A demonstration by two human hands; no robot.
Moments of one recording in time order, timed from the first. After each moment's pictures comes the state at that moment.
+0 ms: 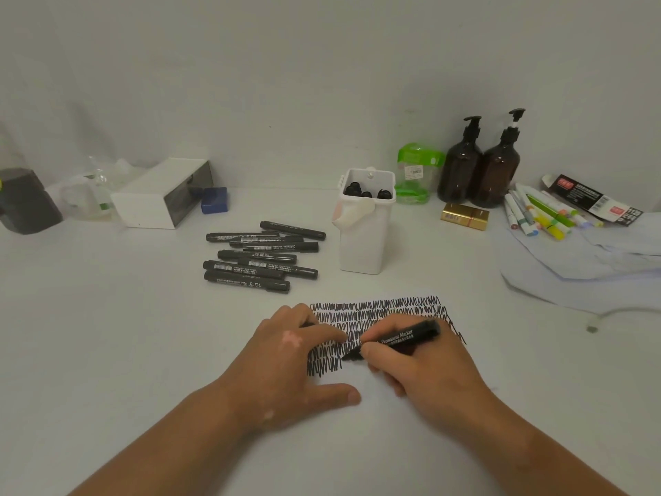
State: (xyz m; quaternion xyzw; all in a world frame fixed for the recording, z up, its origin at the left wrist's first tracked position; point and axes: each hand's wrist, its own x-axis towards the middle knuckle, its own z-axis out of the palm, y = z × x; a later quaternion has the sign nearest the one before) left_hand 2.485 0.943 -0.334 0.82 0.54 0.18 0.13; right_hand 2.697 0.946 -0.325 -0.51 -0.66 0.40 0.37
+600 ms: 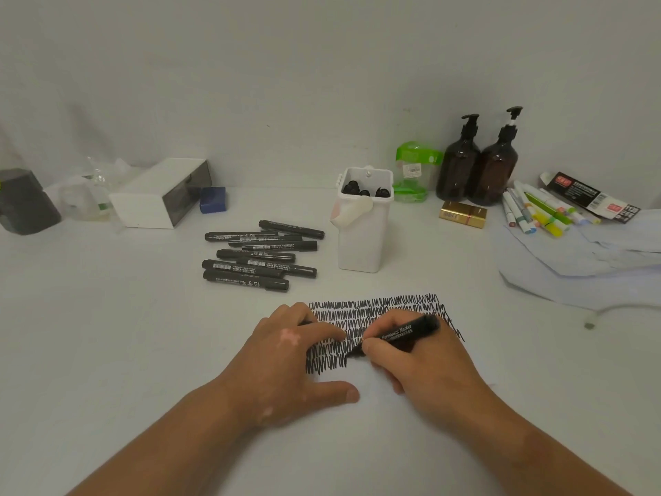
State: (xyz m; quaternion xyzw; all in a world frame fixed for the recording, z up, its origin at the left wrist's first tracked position) left_hand 2.484 0.945 -0.337 0.81 0.54 0.18 0.13; right_hand 2.698 0.946 -0.326 -0.54 -0.67 0.37 0.36
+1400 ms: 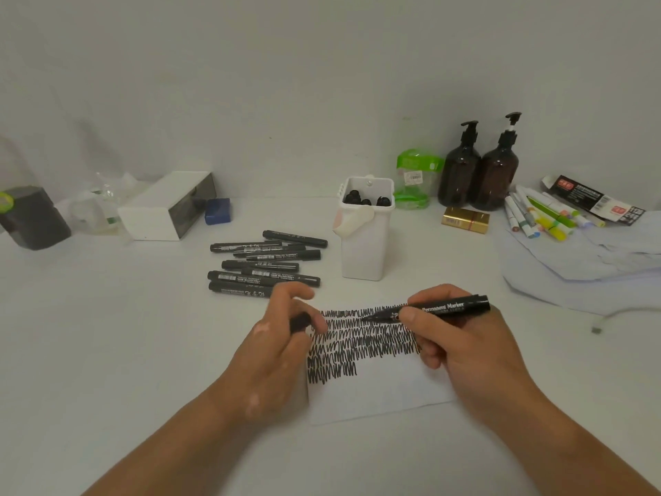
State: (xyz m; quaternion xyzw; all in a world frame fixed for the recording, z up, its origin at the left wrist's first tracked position) left_hand 2.479 0.944 -0.322 0.68 0.53 0.38 0.33; right_hand 2.719 0.955 -0.311 -0.45 -0.53 0.48 0.53
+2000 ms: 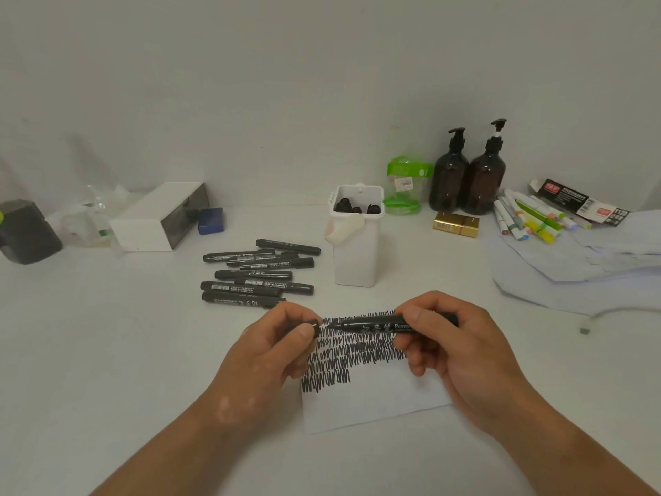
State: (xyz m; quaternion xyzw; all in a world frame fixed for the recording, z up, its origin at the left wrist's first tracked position) left_hand 2.477 0.951 -0.331 0.56 0.41 0.49 0.53; right_hand 2.719 0.950 -0.303 -0.40 -0.51 0.54 0.53
